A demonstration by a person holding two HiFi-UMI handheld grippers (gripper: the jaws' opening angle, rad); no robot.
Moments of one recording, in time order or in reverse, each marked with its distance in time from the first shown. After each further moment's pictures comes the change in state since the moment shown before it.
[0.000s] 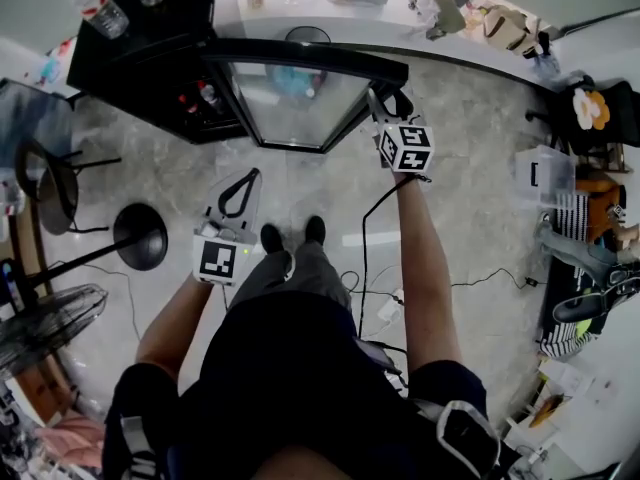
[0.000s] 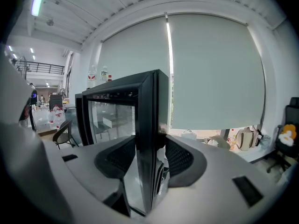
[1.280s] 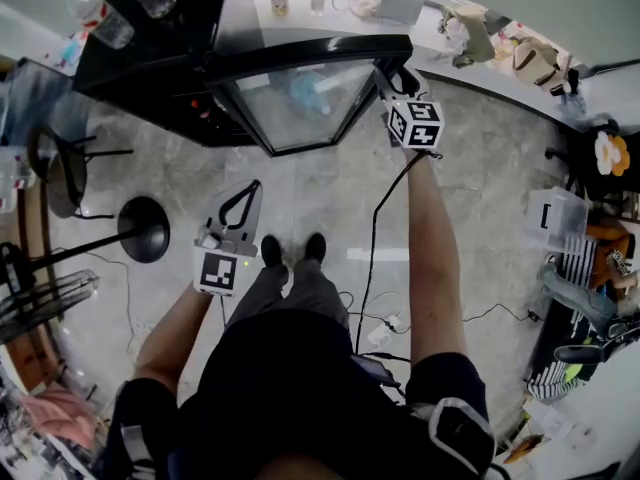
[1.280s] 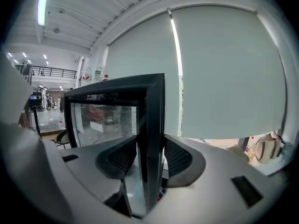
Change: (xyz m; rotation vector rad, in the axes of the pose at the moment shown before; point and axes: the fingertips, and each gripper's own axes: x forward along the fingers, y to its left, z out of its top) left arm 0.060 0.020 -0.001 0.025 0.059 0.105; right arm 0.140 -0.047 0.041 -0.035 -0.040 0.156
